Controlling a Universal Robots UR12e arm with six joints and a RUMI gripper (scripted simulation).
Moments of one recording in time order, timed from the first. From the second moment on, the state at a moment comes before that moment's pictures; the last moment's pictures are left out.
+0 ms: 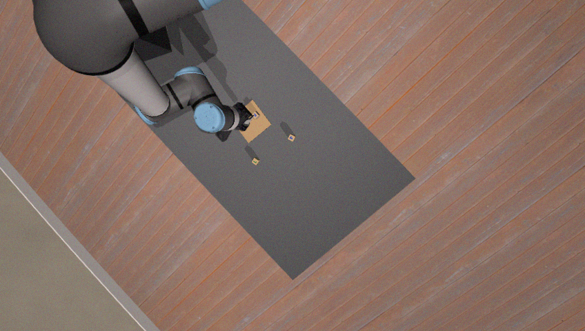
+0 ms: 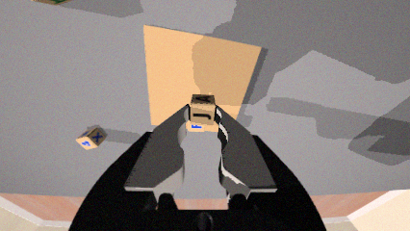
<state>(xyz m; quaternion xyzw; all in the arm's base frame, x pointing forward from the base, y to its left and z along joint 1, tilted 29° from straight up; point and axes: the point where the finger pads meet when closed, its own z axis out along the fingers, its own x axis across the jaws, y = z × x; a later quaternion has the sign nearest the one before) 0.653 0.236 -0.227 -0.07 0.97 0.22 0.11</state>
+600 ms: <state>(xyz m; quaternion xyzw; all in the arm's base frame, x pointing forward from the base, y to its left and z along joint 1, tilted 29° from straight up) 0.663 0.250 -0.257 -0.07 0.97 0.22 0.11</state>
